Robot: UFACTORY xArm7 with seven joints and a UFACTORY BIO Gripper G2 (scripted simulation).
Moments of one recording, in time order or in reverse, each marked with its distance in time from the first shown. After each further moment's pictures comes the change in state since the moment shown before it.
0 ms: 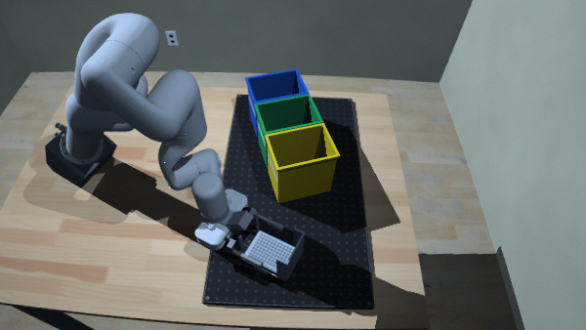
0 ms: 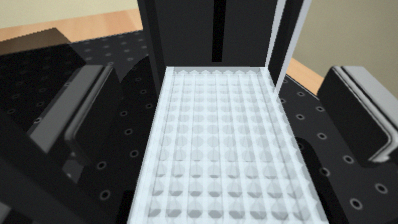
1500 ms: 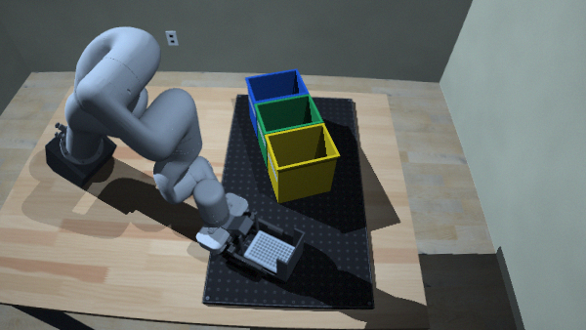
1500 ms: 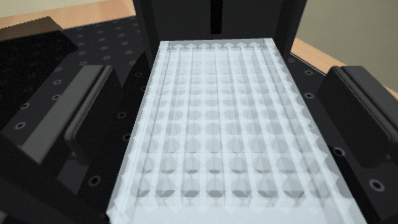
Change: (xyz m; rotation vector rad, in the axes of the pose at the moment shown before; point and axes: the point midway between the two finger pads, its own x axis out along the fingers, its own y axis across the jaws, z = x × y) arm 0.000 -0.002 -0.021 0.024 0.017 -0.006
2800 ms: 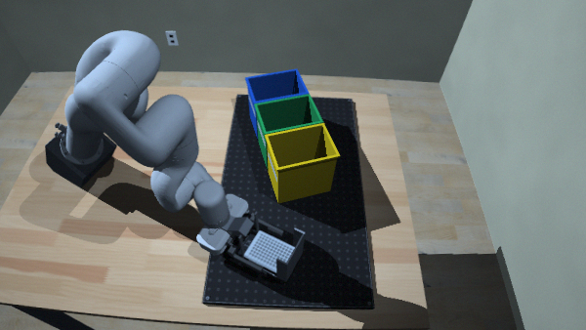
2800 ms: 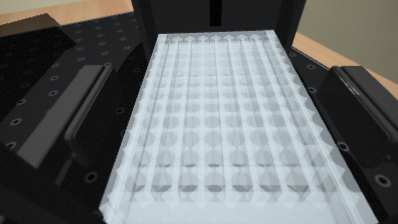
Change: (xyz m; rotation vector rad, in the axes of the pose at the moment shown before) arm 0.000 -0.001 -0.005 0.006 0.006 -0.001
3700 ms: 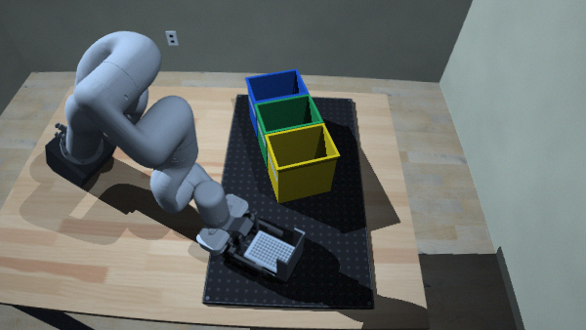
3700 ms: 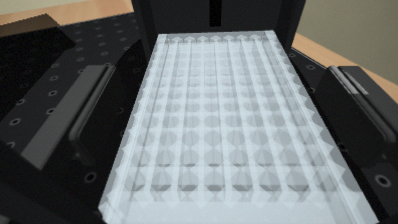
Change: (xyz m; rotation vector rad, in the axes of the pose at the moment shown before) arm 0.000 0.000 0.000 -0.002 -0.005 0.000
